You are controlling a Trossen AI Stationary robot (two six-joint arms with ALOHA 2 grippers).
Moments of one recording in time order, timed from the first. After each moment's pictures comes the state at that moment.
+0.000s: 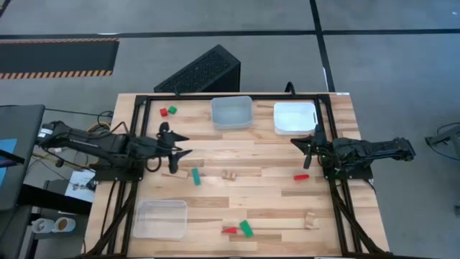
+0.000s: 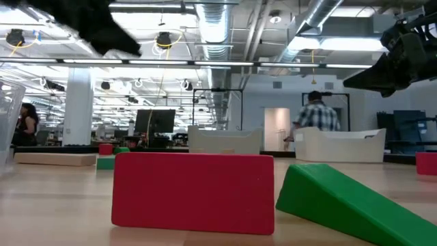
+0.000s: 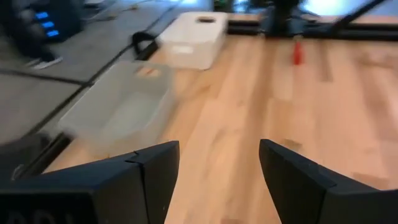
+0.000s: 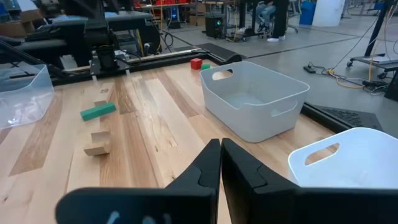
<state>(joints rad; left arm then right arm) -0.17 0.78 0.59 -0.25 -0.43 -0.13 0.12 0.02 0.09 -0.25 0.52 0.16</state>
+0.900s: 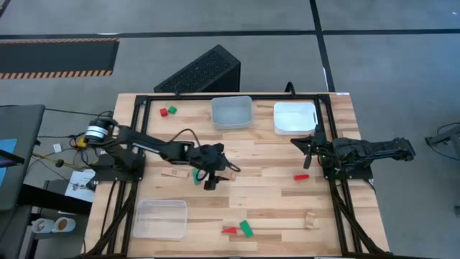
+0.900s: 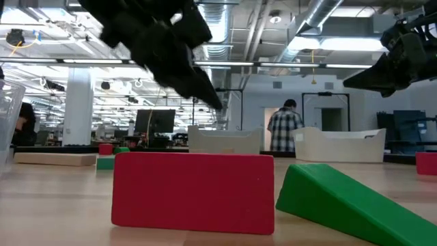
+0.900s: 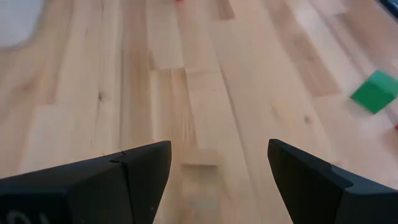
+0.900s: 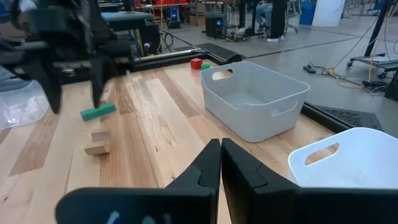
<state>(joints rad) -0.05 1.66 0.87 0.11 0.09 0.07 0.12 0.02 0.09 -0.25 0.52 0.16</state>
